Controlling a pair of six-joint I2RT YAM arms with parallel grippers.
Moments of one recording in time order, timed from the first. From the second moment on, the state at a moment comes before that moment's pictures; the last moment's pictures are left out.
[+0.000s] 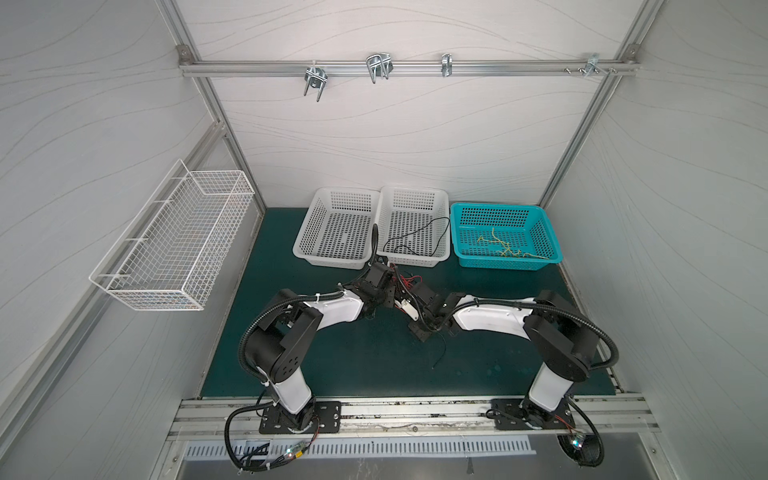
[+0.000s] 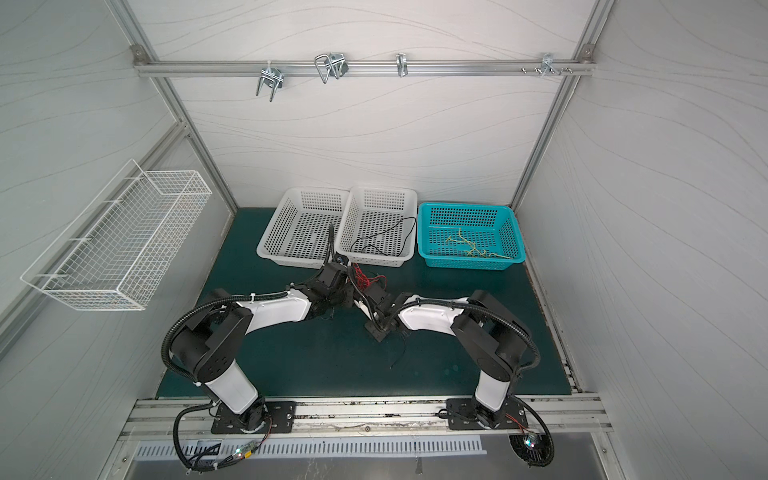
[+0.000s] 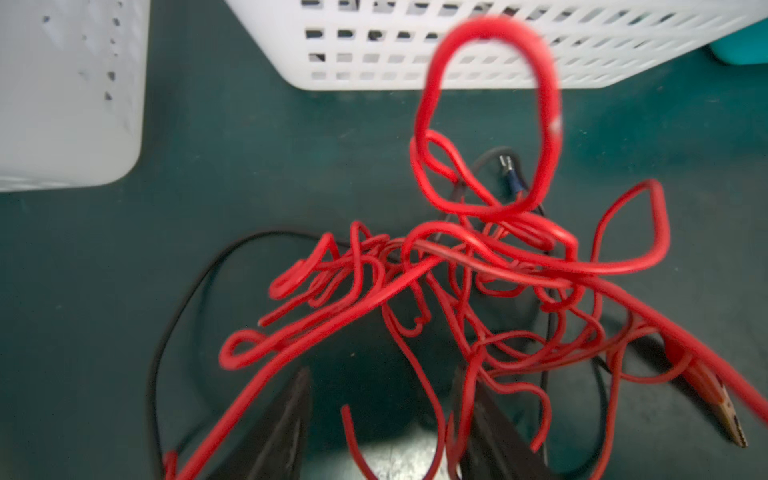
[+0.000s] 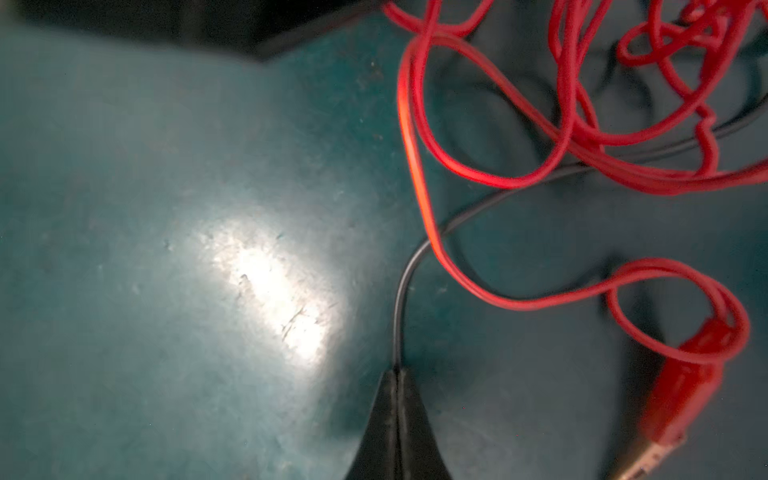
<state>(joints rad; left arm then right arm) -0.60 1.68 0.82 -0.03 -0.13 -0.38 0.98 1.75 0.97 -0.38 0.02 0.05</state>
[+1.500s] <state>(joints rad) -0.60 1.61 0.80 -0.01 -0.12 -0.39 0.77 1.23 1.26 -0.26 -0.20 0.04</state>
